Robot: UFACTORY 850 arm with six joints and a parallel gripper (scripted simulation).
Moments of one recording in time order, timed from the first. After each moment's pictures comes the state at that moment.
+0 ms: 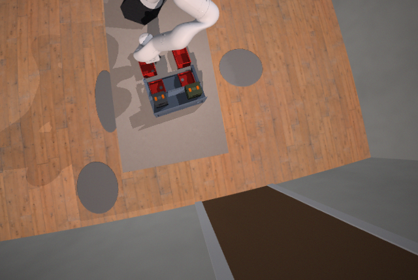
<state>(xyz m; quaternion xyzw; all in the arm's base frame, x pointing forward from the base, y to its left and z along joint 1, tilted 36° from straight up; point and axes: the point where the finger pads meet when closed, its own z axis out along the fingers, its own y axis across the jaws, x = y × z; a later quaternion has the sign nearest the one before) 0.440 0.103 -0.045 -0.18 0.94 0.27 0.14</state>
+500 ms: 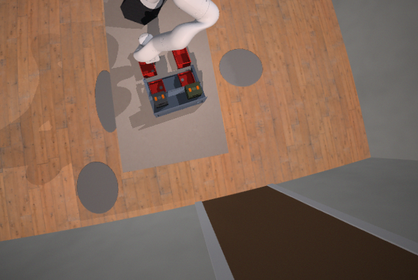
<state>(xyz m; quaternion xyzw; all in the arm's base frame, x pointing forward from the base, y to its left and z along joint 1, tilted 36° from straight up) 0.440 0.103 -0.046 -0.18 0.94 0.27 0.14</state>
